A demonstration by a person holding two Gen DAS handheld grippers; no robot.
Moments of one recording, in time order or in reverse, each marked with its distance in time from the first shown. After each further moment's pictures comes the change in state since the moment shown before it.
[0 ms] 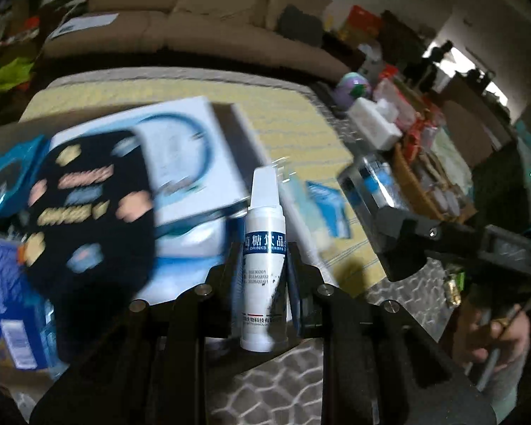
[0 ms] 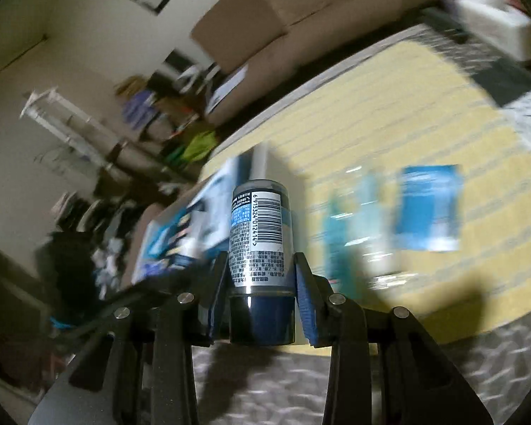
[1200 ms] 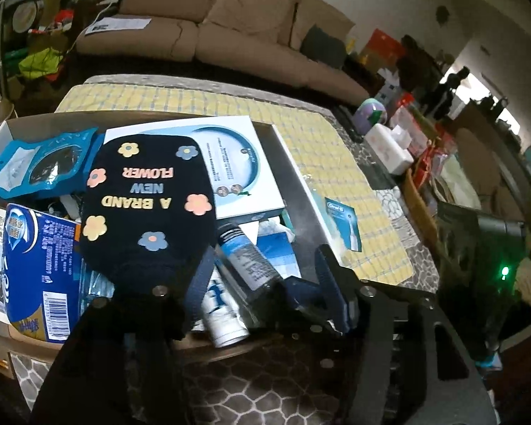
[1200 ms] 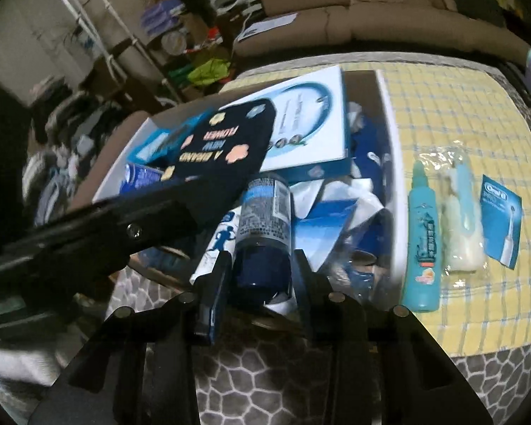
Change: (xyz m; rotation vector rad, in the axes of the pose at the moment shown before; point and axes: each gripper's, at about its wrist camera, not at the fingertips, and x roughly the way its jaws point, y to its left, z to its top) left arm -0.032 0.013 -0.010 -0.082 -0.074 0.037; right arm 0.099 0.072 -0.054 -0.332 0.158 -0.200
